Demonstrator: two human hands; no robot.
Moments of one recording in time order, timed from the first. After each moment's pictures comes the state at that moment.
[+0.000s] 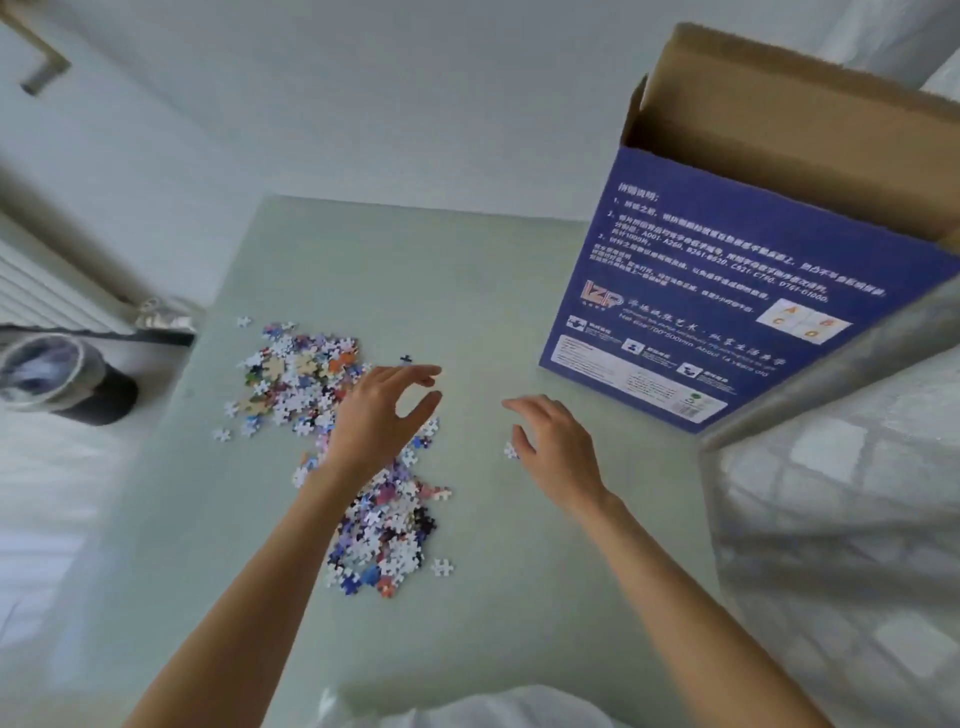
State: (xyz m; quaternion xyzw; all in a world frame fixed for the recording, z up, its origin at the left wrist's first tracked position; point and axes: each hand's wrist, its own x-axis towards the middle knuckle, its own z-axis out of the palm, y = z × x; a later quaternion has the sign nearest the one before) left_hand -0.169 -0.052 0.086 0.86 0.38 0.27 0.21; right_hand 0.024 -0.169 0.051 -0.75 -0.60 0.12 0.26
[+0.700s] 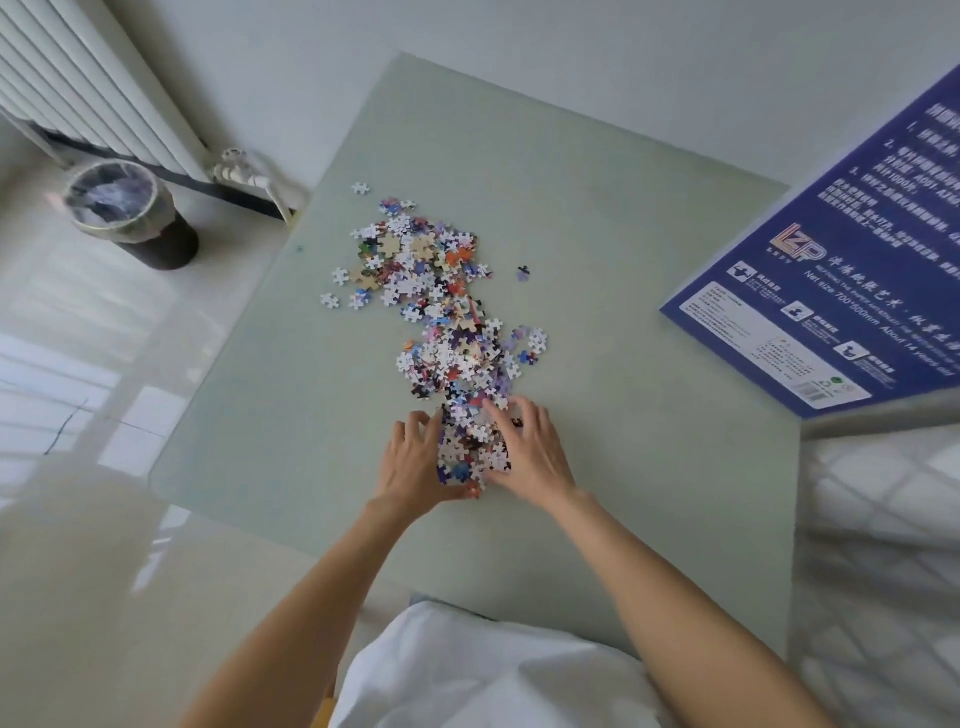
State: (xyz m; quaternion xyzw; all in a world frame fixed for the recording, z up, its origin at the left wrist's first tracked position) left_hand -0.303 -0.155 -0.044 0.78 0.56 -0.07 0.27; right_hand -0.126 -0.181 -0.039 -0.67 -0.71 0.22 0.00
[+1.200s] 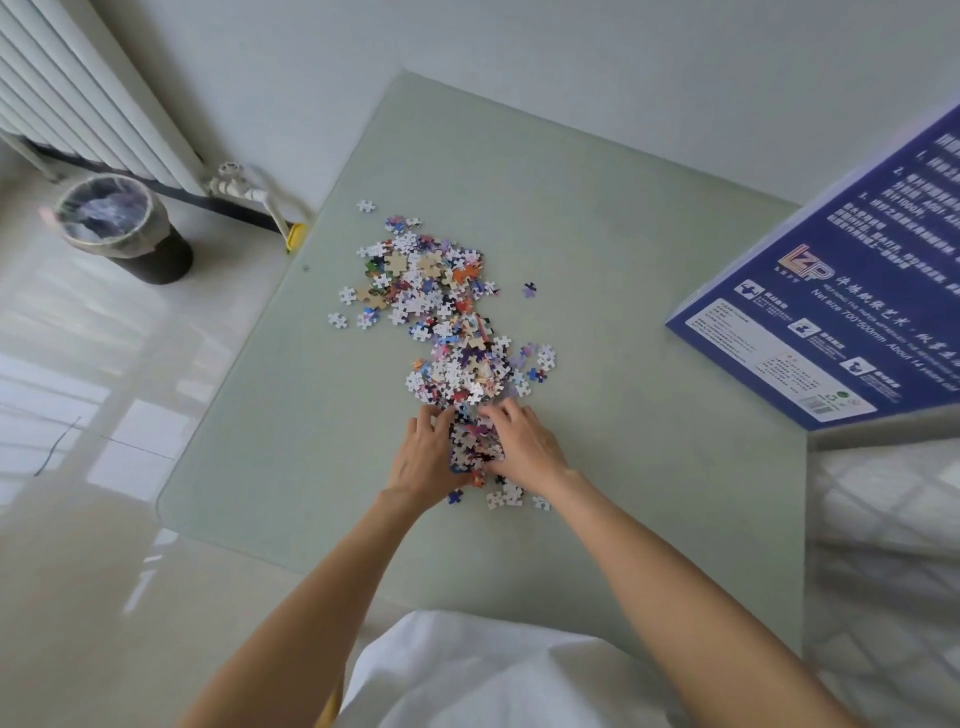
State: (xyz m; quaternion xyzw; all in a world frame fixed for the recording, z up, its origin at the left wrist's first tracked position) left_hand -0.301 -0.121 -0.039 0.77 0.55 -0.03 0.32; right_hand -0.143 -0.138 -0.036 -0.67 -0.69 0.27 -0.03
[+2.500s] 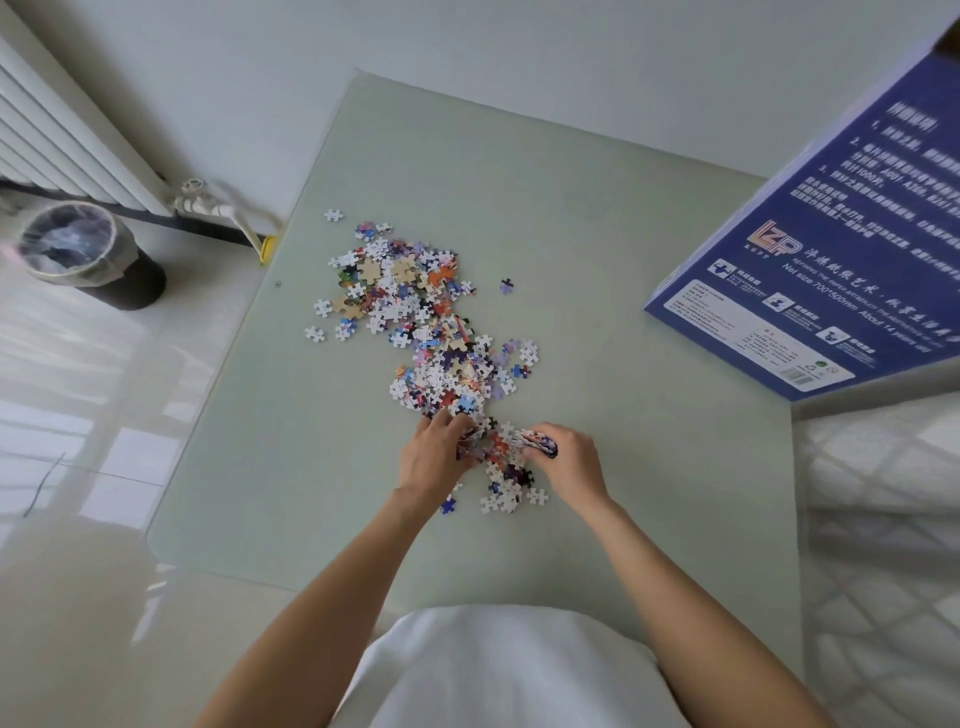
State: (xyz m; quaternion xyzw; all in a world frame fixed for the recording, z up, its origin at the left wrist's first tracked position) left_hand -0.280 -0.112 -0.039 0.80 0.52 -0.03 0.30; right_hand -0.105 -0.181 -0.024 -0.80 -0.49 0.31 0.17
